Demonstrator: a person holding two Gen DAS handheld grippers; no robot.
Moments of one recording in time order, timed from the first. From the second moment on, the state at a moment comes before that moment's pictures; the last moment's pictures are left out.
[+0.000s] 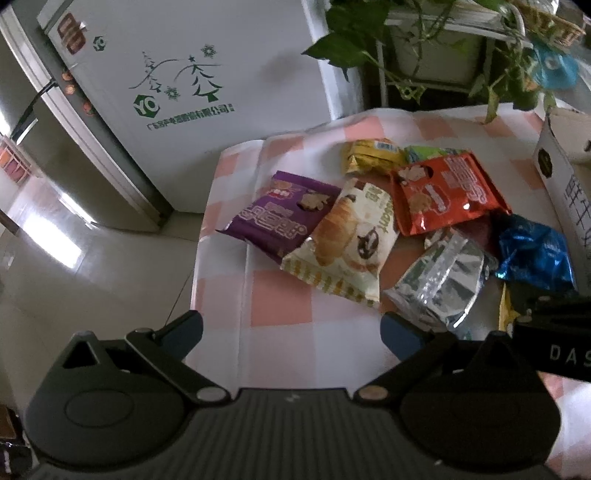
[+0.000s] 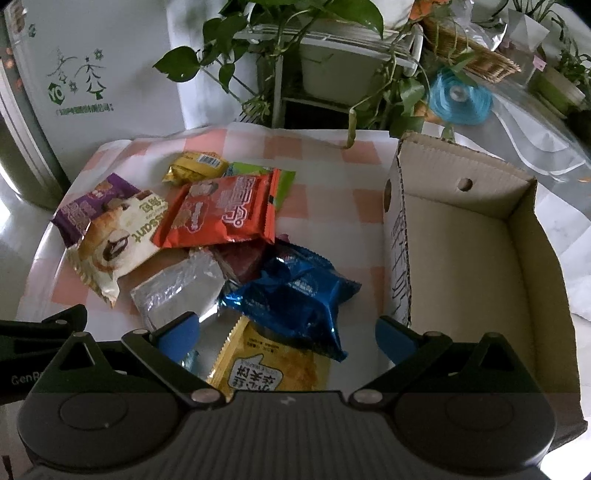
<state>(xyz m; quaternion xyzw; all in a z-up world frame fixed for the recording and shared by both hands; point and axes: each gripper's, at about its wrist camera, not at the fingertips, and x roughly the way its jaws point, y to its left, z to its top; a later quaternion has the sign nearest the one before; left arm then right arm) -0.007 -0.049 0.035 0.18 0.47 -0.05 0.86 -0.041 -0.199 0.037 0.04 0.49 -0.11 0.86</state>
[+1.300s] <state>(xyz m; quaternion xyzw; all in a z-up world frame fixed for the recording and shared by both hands) -0.042 -0.090 -0.002 0.18 0.48 -0.19 0.84 -0.052 -0.239 0.061 0.01 0.44 0.13 0.89</state>
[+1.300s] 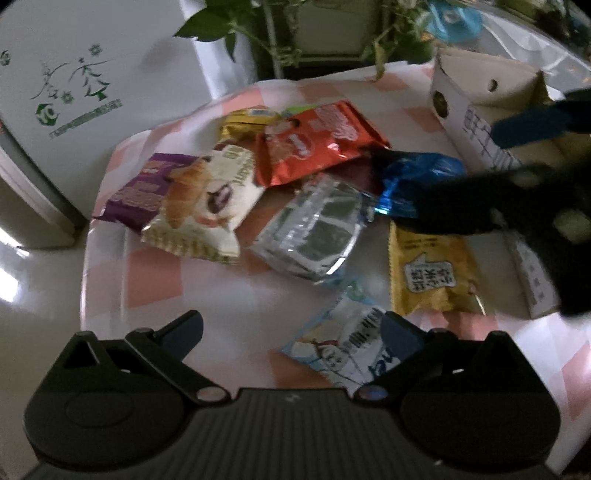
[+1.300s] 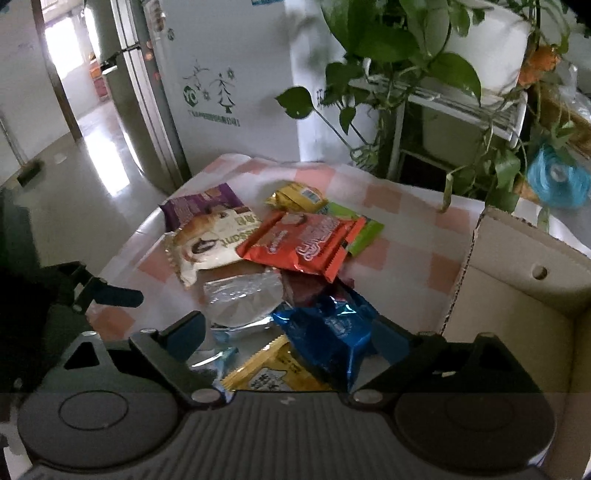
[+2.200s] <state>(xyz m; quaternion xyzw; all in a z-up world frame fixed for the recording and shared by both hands) -0.019 -0.042 -0.017 0.16 0.50 -0.15 0.84 -0.002 -0.252 0.017 0.00 0.49 0.14 0.86</state>
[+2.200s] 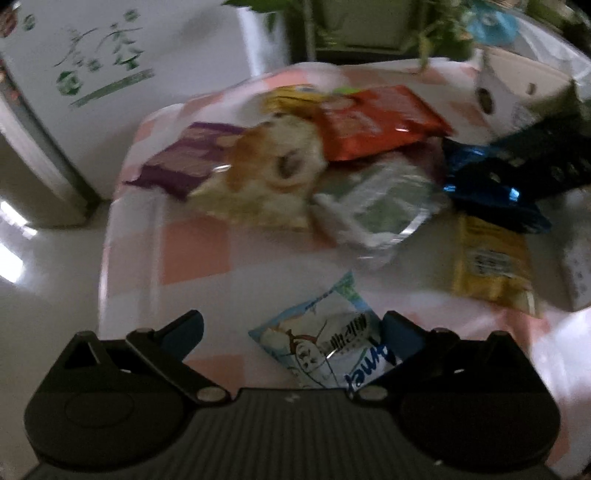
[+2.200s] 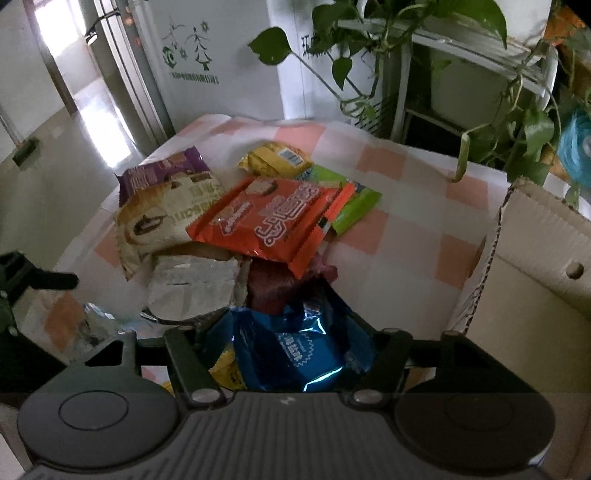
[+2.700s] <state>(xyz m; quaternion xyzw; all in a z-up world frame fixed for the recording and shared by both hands) -0.011 -0.011 -0.003 0.12 0.51 -0.13 0.84 -0.008 -0.225 0.028 -0.02 0.52 0.21 0.83</state>
